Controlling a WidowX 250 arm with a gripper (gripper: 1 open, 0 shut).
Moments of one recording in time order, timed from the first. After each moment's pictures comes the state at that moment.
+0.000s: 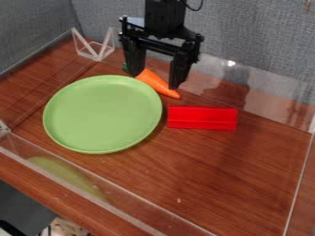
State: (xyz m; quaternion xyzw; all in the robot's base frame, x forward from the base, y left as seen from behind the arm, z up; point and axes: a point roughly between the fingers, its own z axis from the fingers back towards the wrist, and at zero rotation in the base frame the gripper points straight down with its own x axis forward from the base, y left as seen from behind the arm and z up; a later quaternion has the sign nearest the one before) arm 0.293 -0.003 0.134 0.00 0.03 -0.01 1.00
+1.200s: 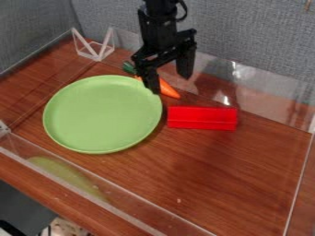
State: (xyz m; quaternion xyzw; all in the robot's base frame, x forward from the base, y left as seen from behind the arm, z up) arm 0.352 0.017 0.089 -0.07 -0.03 0.54 0.84
